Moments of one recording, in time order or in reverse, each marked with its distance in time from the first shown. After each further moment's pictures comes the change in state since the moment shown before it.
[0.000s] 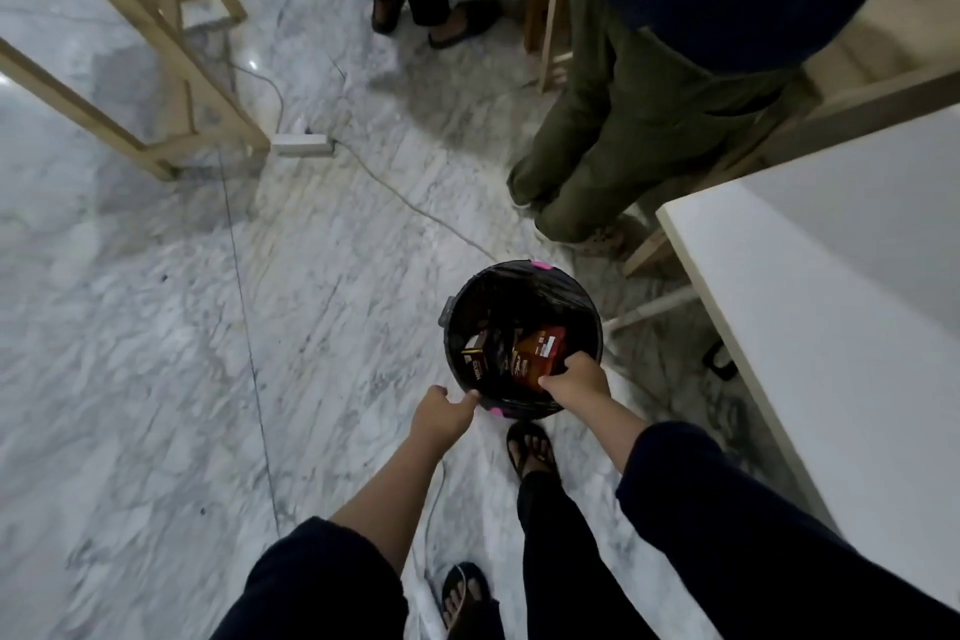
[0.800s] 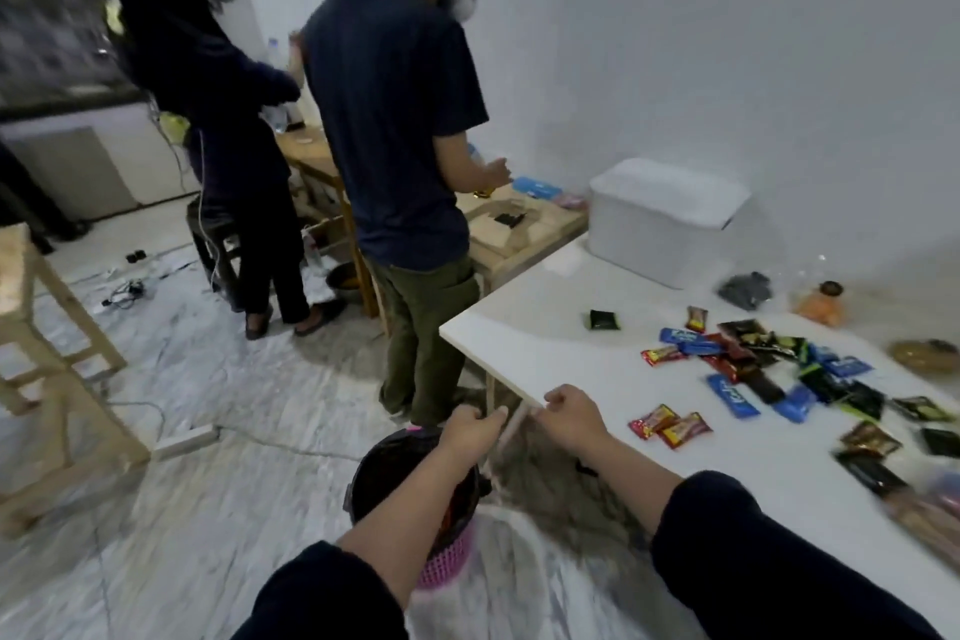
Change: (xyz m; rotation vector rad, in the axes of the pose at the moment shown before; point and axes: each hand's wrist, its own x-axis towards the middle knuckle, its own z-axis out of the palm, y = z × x) left_hand -0.292 0.048 0.085 0.119 -0.132 0.679; right_hand -0.294 0.157 -0.124 0.367 0.552 -0.342
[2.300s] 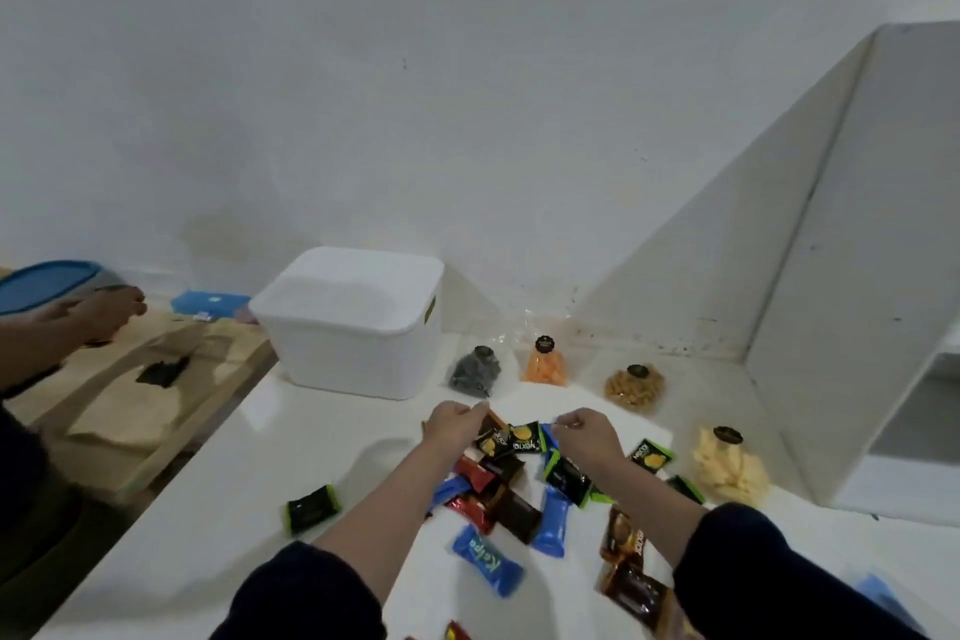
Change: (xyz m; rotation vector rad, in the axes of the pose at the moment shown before) left_hand 0.156 0.310 0.360 0.169 -0.358 0.334; right_hand 0.170 0.219 -0.350 0.321 0.563 0.366
